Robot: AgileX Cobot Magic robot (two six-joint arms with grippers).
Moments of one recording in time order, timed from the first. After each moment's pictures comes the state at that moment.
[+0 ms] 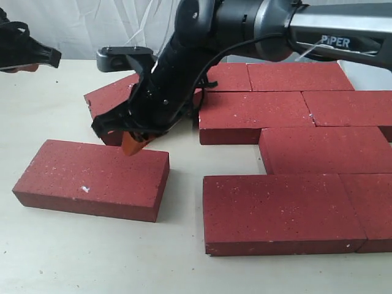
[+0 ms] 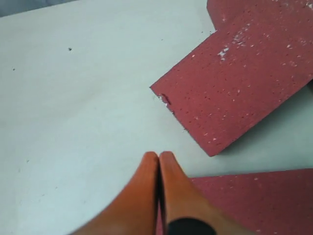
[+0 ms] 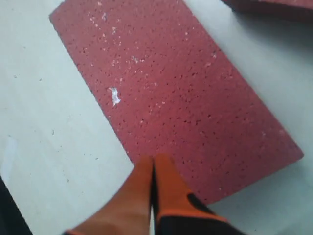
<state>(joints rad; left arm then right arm) -0.19 1.38 -1.08 0.03 0.65 0.01 0.73 2.05 -1.66 0.54 0.96 -0.29</state>
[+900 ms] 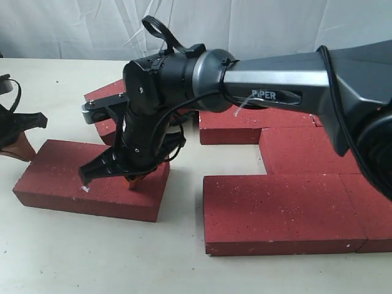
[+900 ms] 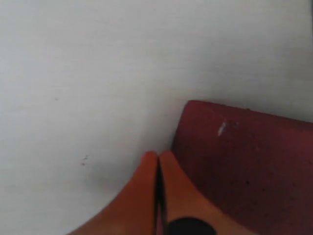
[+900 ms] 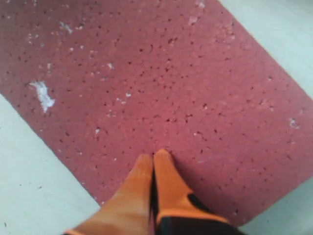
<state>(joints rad) 0.17 1.88 -1.08 -0.44 0.79 0.34 0.88 2.17 -1.66 0.21 0.86 0.10</state>
